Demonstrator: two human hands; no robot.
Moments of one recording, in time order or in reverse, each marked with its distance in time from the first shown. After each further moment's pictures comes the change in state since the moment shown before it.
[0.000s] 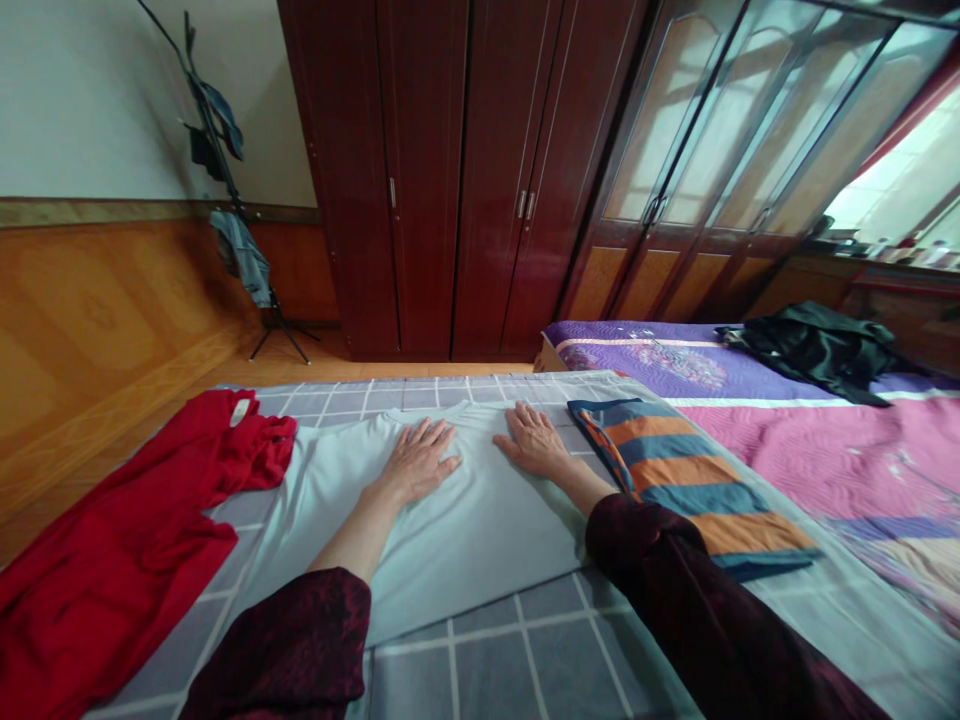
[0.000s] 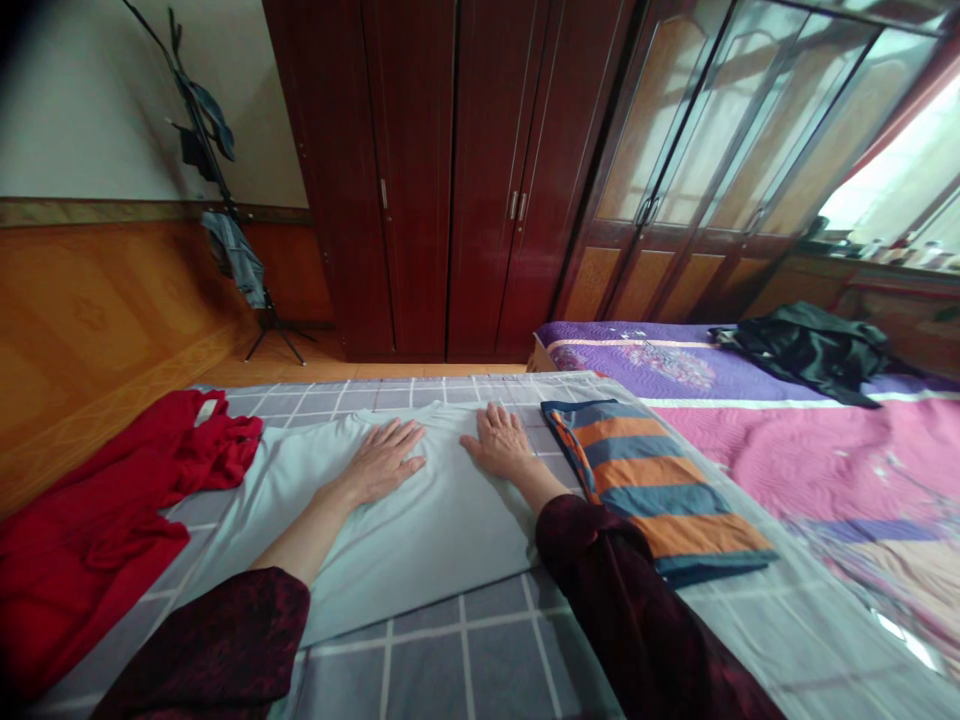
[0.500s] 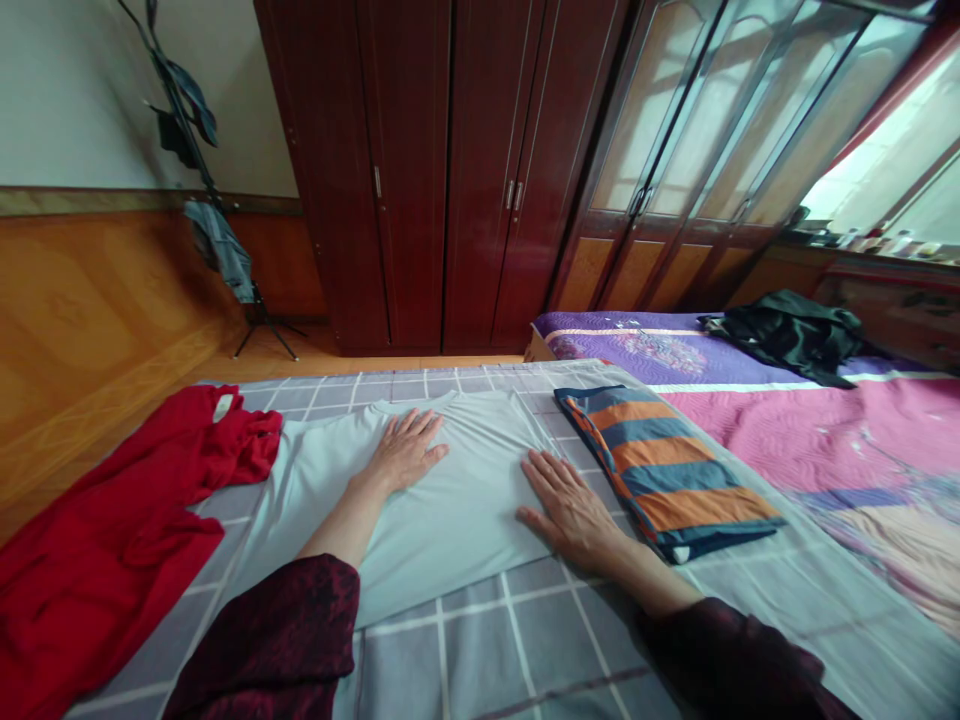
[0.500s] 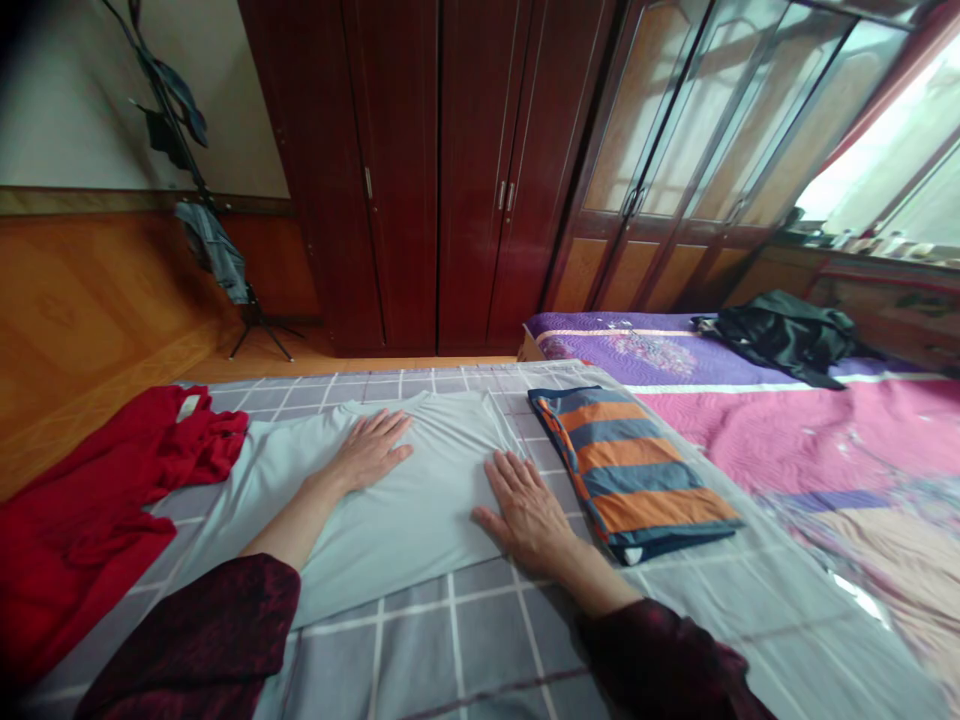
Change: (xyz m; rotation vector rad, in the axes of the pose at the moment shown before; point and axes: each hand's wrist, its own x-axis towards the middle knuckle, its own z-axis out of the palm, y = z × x) left_hand -0.001 -0.002 0.001 0.055 0.001 -0.013; right_hand -0.130 -0.003 -0.003 0.042 0.007 -0.100
